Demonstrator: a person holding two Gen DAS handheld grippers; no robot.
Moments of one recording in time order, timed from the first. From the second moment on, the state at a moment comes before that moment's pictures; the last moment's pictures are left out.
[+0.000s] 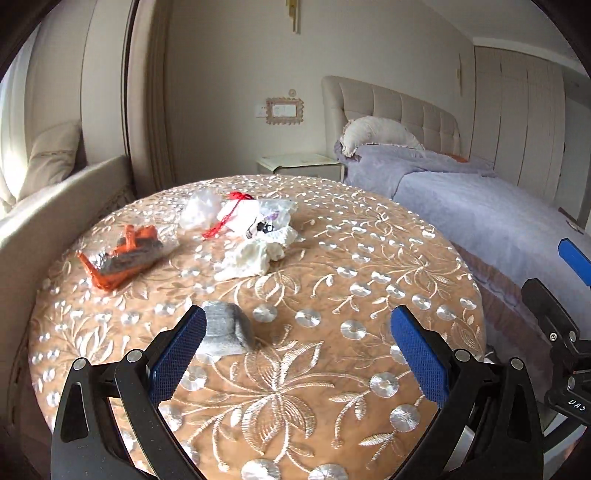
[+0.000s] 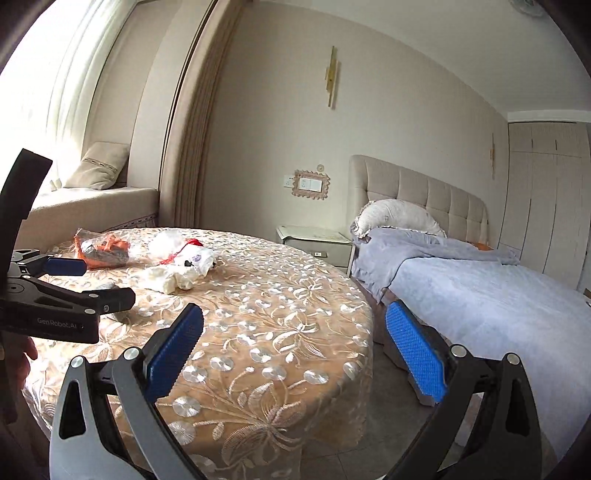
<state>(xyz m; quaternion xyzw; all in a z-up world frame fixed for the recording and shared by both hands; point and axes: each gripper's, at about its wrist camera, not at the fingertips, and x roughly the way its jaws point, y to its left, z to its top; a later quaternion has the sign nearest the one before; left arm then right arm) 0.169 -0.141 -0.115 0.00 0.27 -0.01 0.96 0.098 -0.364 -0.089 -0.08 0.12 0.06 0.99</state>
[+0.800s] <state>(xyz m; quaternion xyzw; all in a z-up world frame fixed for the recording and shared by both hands) 0.239 0.051 -0.110 -0.02 0.29 0.08 0.95 0.188 -0.156 -0.074 -0.15 0.12 0.20 0.96</state>
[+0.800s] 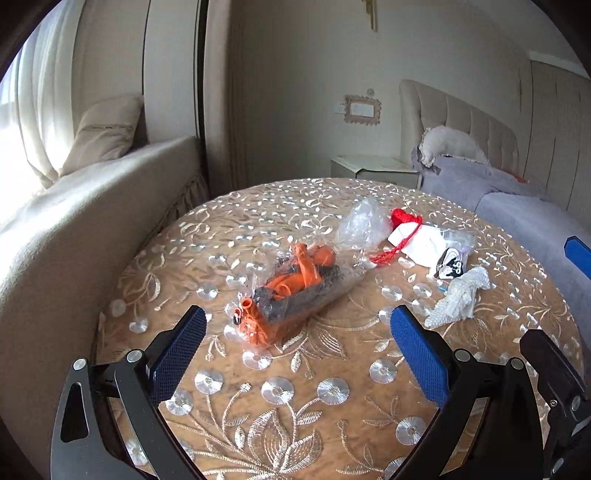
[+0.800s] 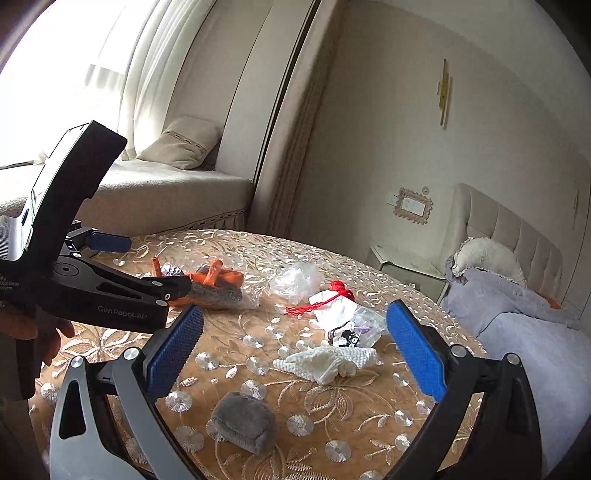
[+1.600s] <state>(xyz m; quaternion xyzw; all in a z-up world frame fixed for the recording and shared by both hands) 0.339 0.059 -0.158 0.03 0.42 0.01 0.91 0.228 -0.146 -0.087 -0.16 0.16 0.18 0.96</state>
